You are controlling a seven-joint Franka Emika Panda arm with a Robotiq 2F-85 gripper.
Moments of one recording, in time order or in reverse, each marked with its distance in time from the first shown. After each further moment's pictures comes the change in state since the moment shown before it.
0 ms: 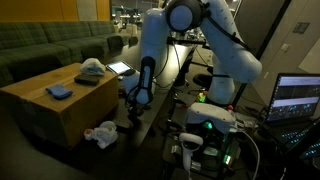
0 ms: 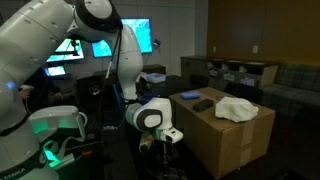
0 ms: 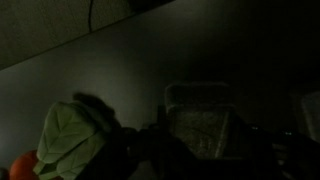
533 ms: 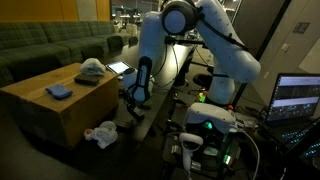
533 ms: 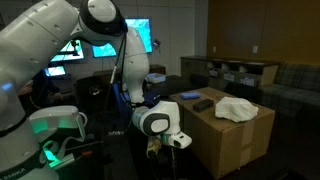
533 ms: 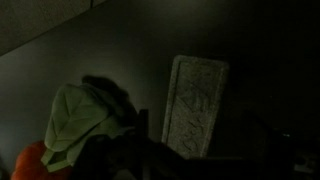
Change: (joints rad) arm -0.079 0.044 0.003 0.072 0.005 -0.002 -0.036
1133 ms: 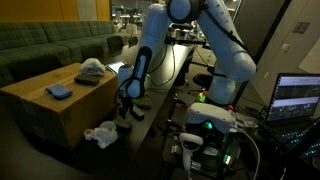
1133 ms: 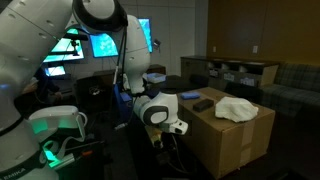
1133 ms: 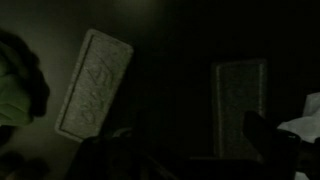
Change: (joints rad) arm -0.221 -0.091 0.286 0.013 -0.004 0.003 -0.323
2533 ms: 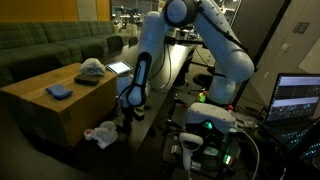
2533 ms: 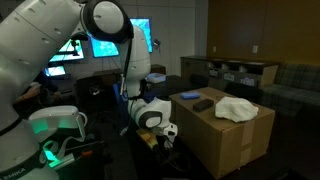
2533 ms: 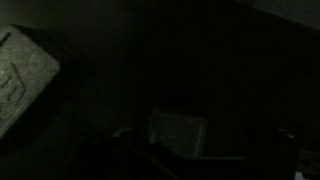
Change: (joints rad) arm -0.074 0.079 0.145 0.013 -0.029 -0.024 -0.252
